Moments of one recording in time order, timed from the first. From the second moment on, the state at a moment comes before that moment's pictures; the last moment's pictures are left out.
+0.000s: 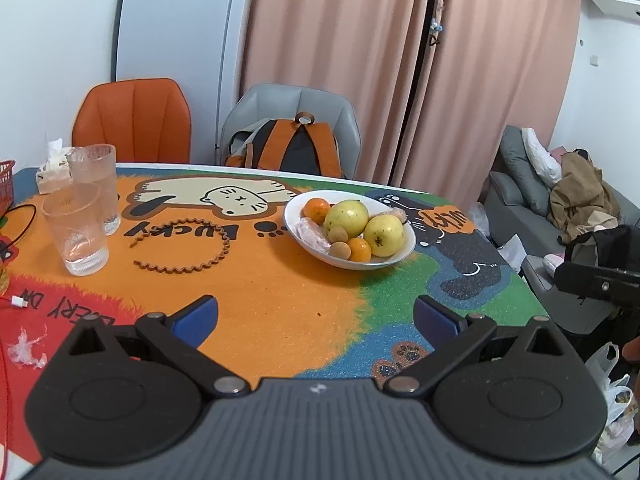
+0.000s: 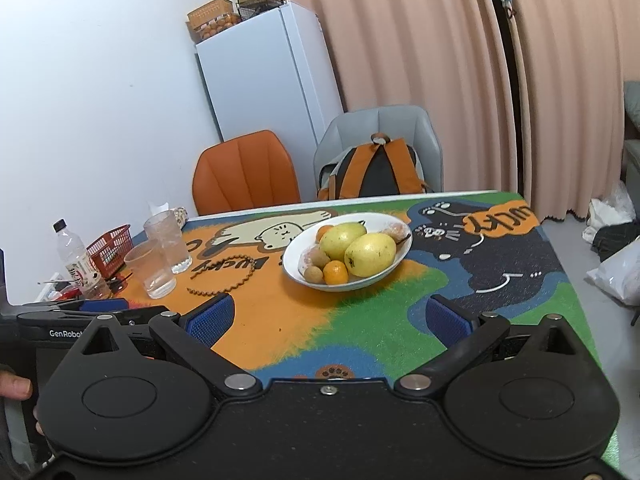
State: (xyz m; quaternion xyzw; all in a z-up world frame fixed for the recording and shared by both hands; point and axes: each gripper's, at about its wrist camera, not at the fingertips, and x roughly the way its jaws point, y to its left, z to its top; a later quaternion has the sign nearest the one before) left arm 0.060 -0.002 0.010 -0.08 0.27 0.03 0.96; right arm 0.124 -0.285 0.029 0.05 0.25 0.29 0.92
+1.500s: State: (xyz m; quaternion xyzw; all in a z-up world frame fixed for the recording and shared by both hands) left arm 0.041 0.002 0.021 -0.08 0.26 0.04 0.96; right arm 0.110 -0.267 0.027 0.03 0.26 0.30 0.91
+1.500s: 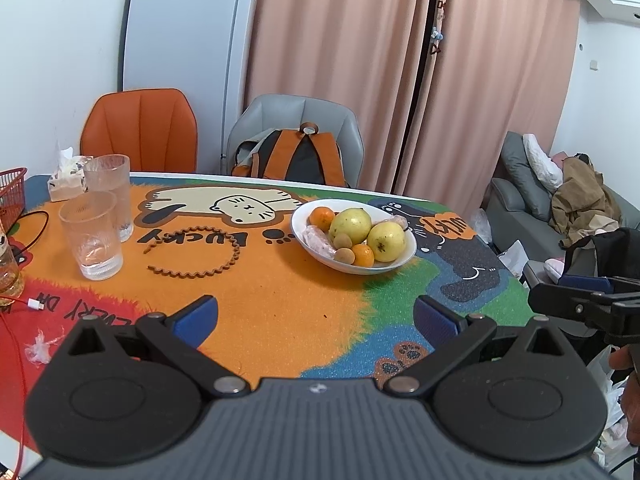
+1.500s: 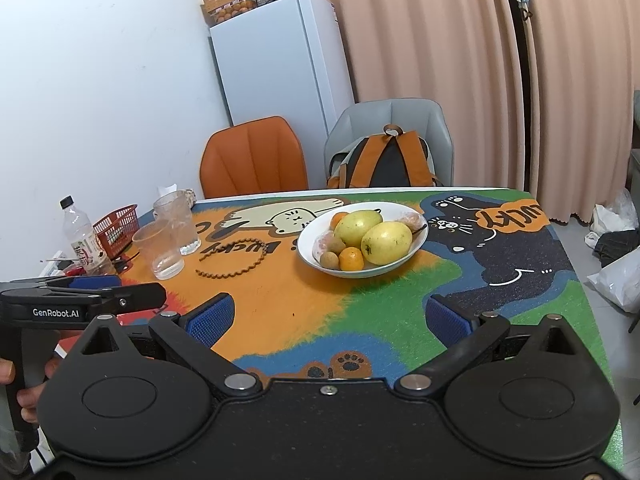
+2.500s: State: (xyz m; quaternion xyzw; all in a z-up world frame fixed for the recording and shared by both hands) left arm 0.037 0.004 0.024 -0.08 0.26 0.03 0.96; right arm 0.109 -0.264 0.031 0.02 0.26 0.30 0.91
